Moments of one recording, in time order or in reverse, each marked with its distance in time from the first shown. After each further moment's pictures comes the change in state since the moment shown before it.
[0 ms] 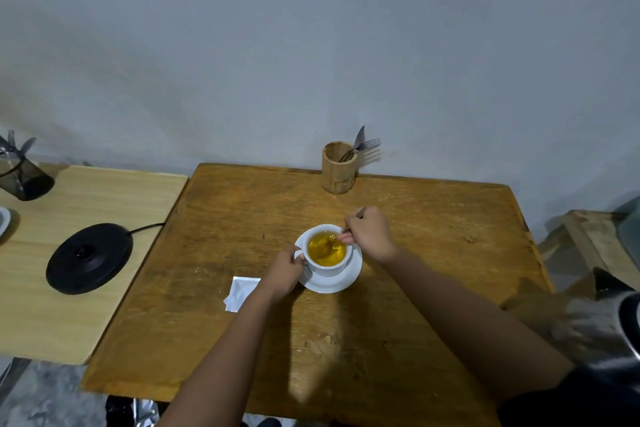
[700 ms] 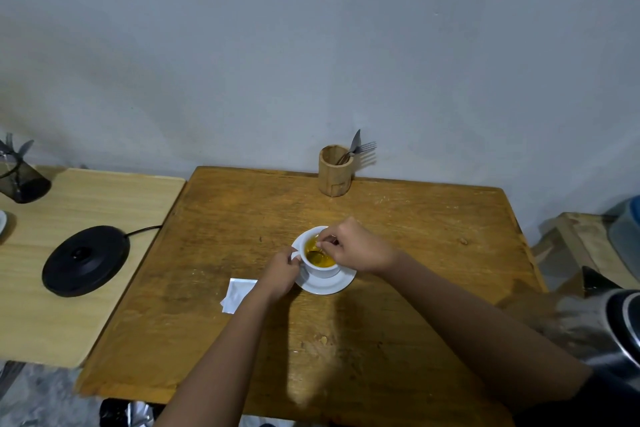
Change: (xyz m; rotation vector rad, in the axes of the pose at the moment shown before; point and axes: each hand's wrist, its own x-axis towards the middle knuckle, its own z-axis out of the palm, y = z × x) left_hand -0.005 0.007 0.000 0.033 0.022 -0.007; right_hand -0.032 -0.015 -0.005 -0.645 -0.379 -0.613
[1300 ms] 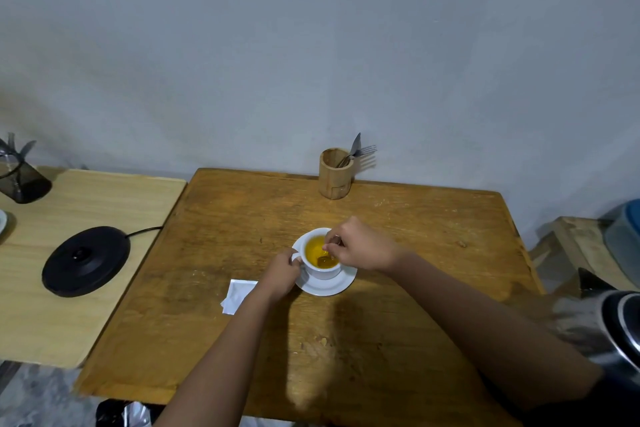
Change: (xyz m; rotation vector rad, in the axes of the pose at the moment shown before) left_hand -0.007 0.007 -0.003 0.000 -0.027 -0.029; right_hand -0.005 -0.003 -0.011 -0.093 -0.035 0.056
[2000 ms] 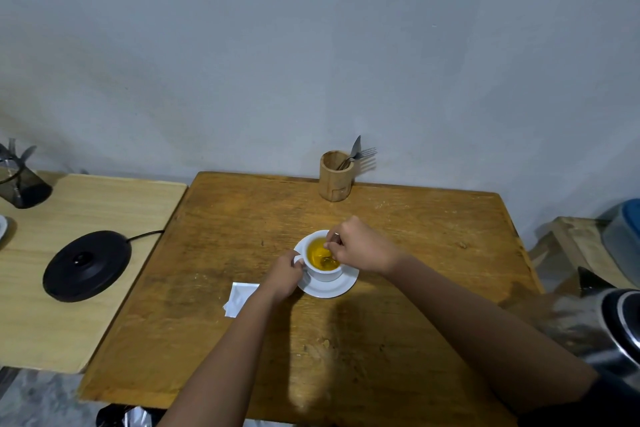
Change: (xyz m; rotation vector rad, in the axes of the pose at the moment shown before) left_hand 0.002 -0.002 -0.002 0.012 -0.026 0.015; right_hand 0.002 -0.005 0.003 0.035 0.052 0.090
